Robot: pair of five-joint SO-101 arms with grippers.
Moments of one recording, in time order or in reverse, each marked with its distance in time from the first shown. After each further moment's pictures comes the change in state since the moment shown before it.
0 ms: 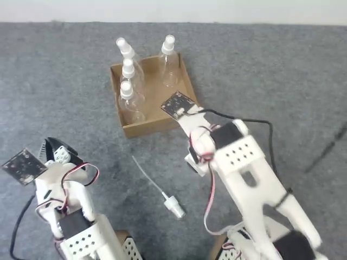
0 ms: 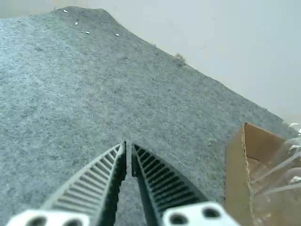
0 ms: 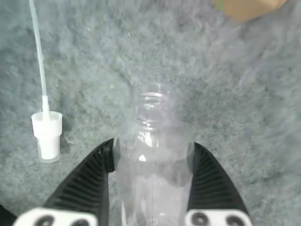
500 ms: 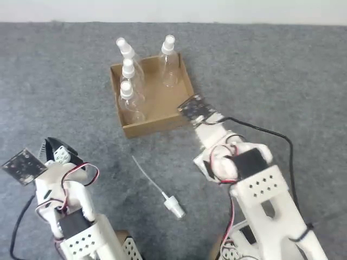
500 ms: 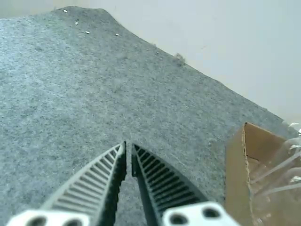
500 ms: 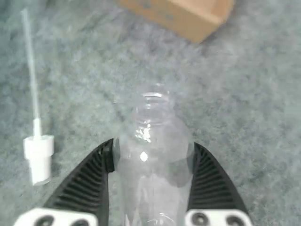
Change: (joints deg) left arm 0.0 0.0 0.0 0.0 0.0; right arm 4.6 -18.3 10.7 -5.9 -2.3
